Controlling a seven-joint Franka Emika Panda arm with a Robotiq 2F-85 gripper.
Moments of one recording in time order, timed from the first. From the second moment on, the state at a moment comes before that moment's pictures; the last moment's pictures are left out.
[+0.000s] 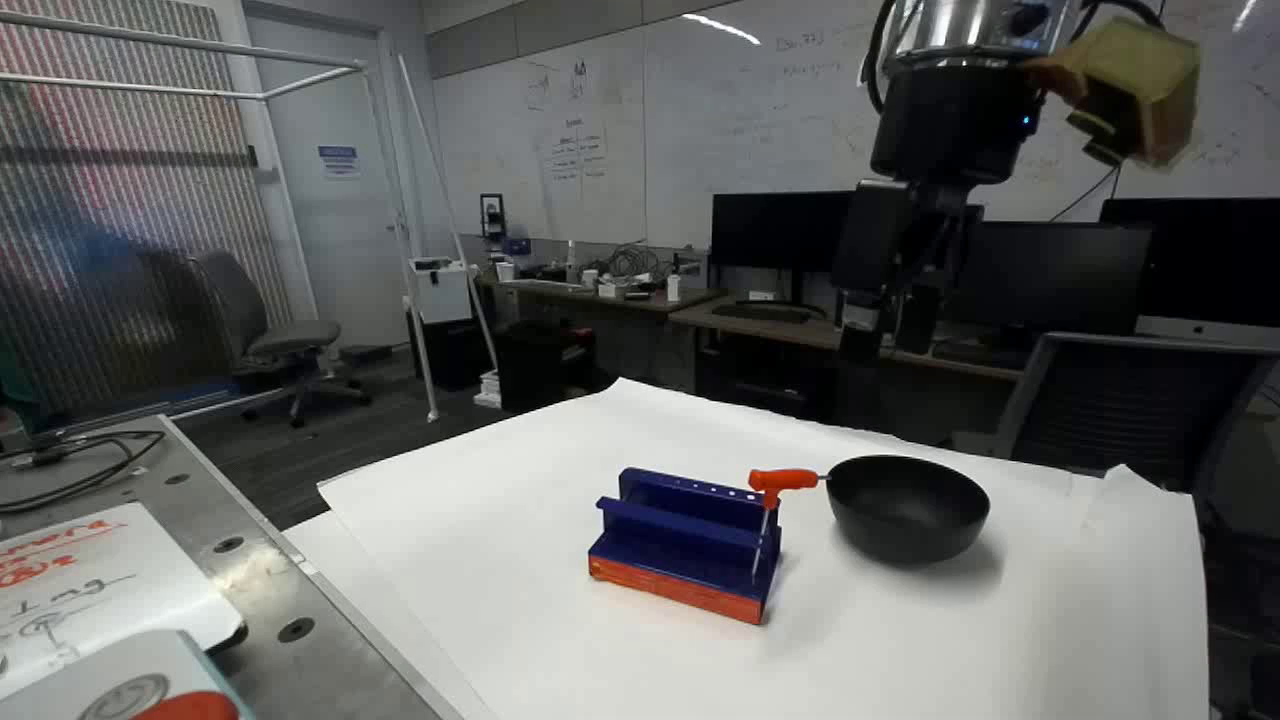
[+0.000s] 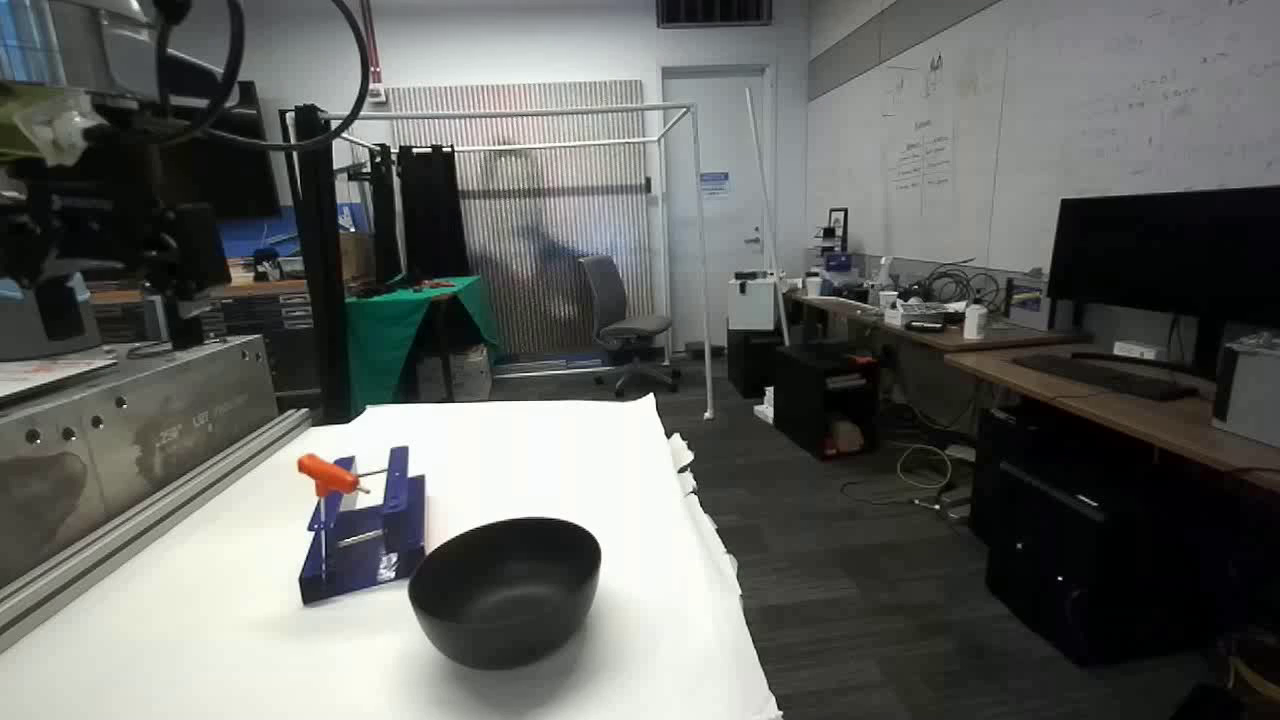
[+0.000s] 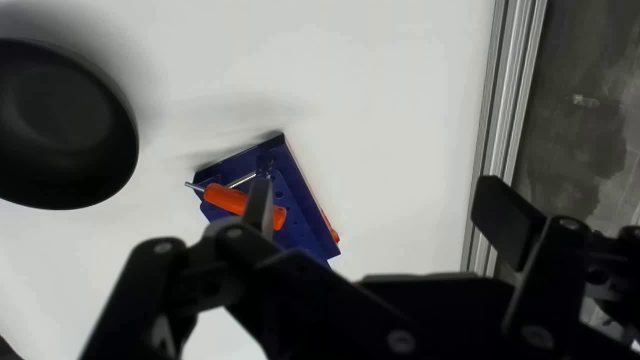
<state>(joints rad) 0.13 -0.28 0.19 -2.20 0.14 2.05 0.23</state>
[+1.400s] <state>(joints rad) 0.14 -0.09 0.09 -2.02 0.15 1.93 -0.35</state>
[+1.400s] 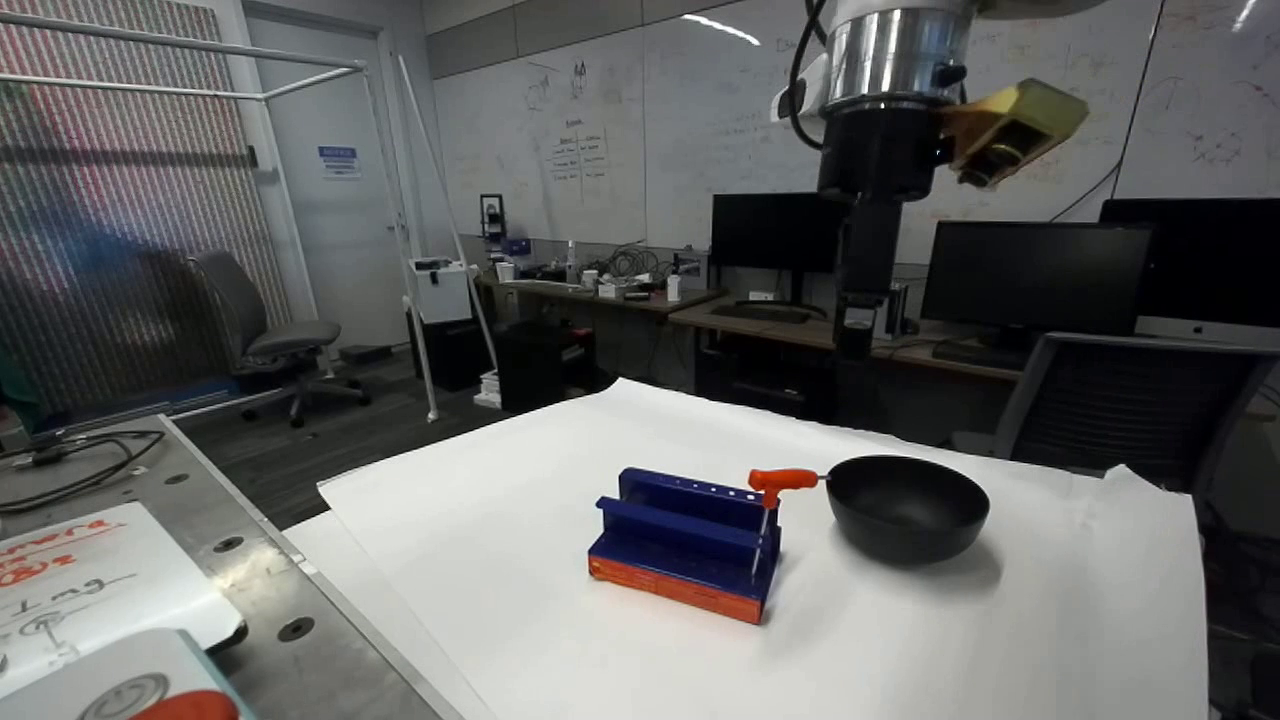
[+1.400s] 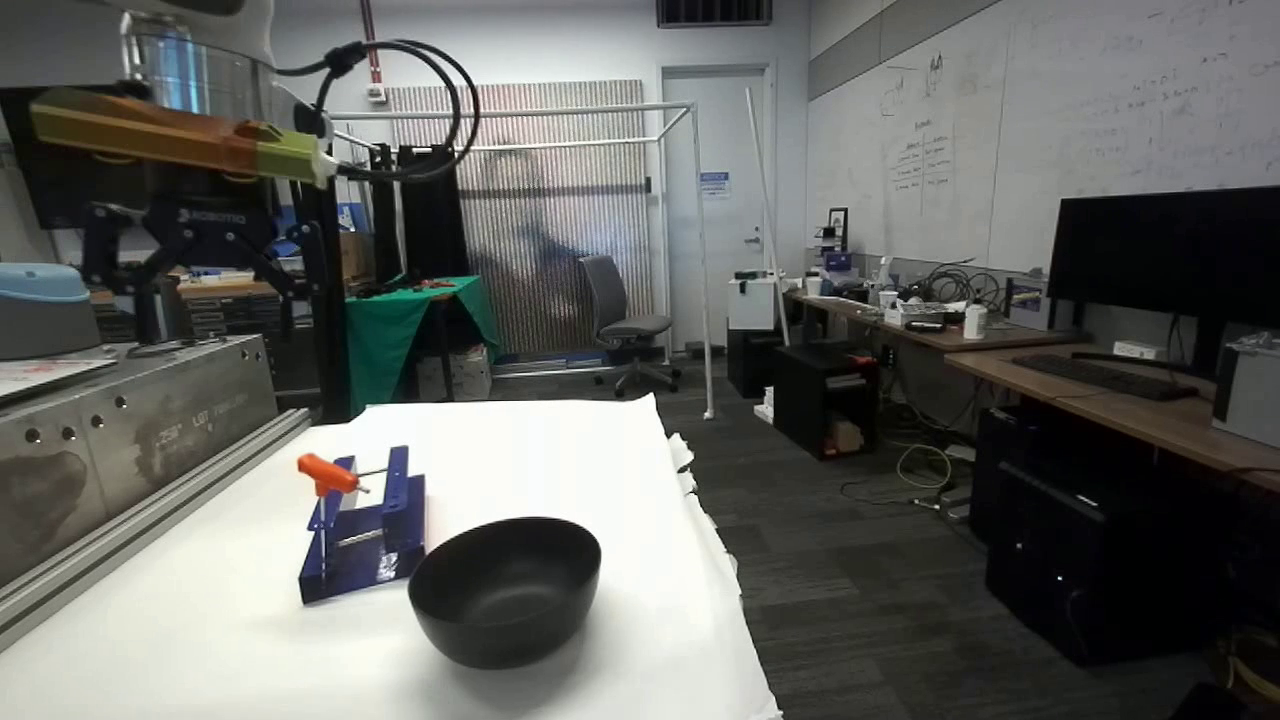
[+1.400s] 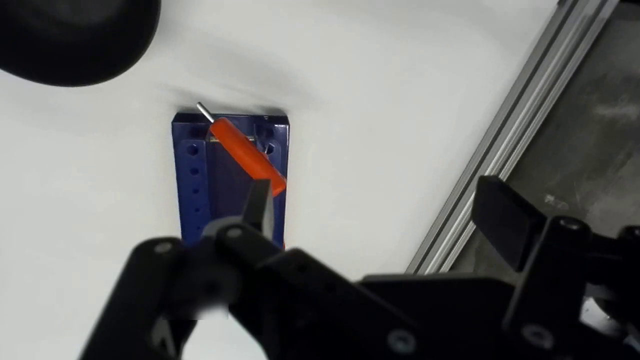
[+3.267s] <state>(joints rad) 0.11 0.27 0.13 -1.93 -0.01 2.07 -1.01</state>
